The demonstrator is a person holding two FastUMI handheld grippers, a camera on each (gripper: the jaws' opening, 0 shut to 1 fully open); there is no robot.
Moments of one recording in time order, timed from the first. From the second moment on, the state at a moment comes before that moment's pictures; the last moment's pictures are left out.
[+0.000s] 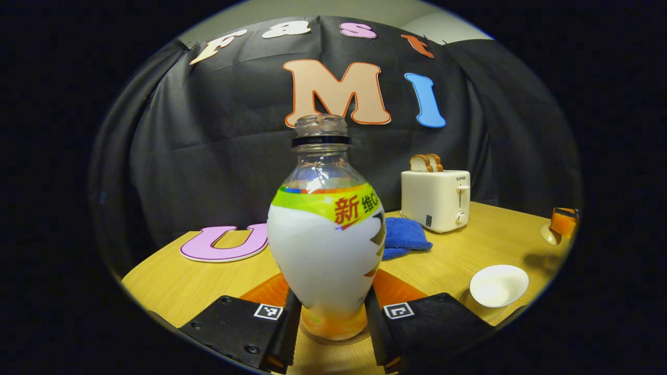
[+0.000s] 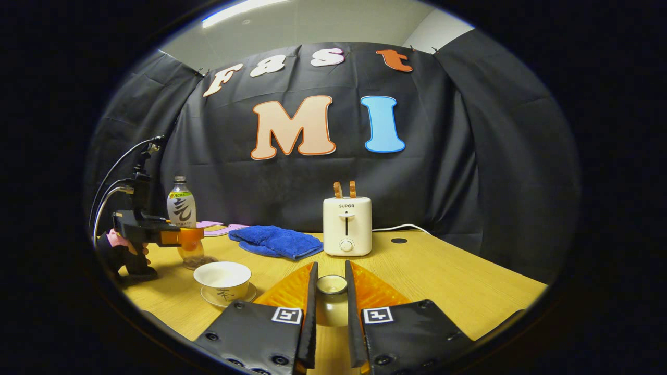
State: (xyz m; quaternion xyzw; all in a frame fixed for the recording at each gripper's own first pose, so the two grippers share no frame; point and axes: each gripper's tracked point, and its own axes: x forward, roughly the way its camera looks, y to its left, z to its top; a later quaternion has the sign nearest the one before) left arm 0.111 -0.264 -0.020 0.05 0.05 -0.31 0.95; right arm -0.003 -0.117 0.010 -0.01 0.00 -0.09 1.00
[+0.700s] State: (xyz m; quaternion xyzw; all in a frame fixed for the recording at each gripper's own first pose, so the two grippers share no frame) left arm 0.110 -0.260 -0.027 0.03 0.06 -0.31 0.95; right arm -0.002 -0.117 0.010 -0.01 0.00 -0.09 1.00
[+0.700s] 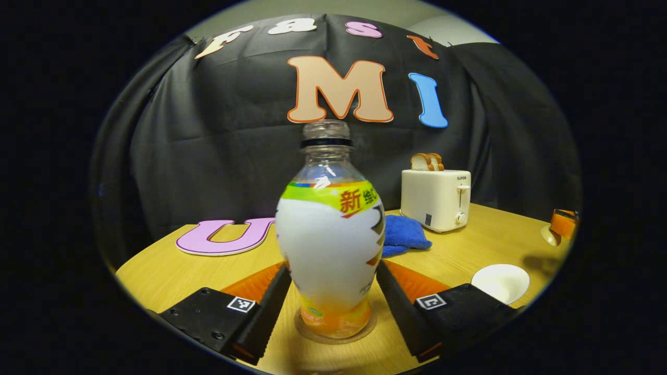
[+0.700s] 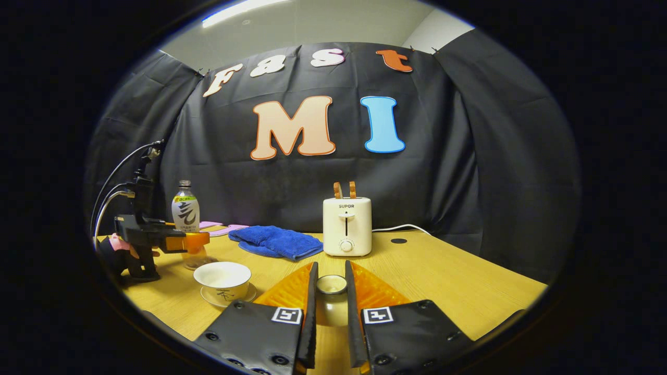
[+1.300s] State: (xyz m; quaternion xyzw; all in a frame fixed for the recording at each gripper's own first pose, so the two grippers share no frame) left arm 0.083 -0.234 -0.008 0.01 0.00 -0.29 0.96; right arm -0.002 -0.118 0.011 -0.01 0.00 -0.09 1.00
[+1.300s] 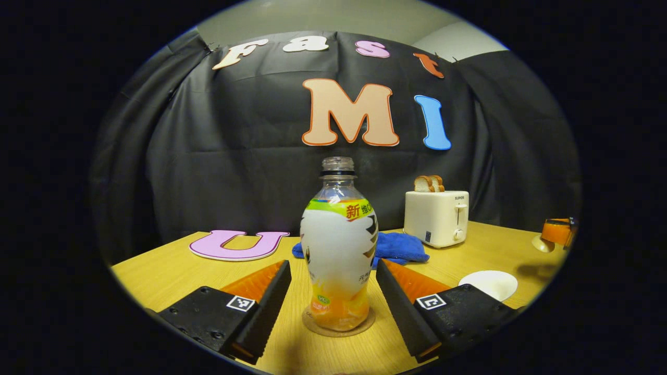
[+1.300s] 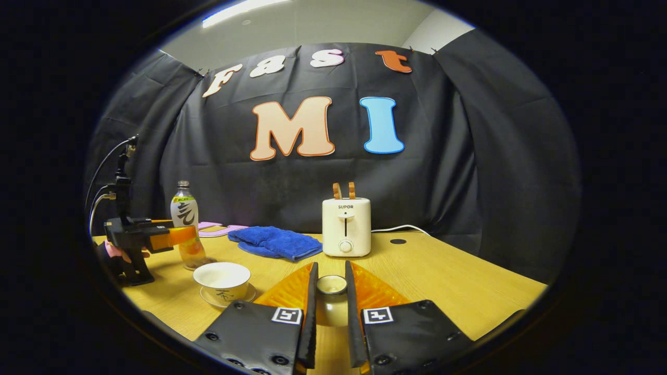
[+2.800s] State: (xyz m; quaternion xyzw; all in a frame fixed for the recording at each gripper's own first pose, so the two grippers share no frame) left arm 0.033 -0.124 -0.005 0.01 -0.01 -0.13 0.99; right arm 0.046 0.007 0.001 0.00 0.01 0.08 1.00
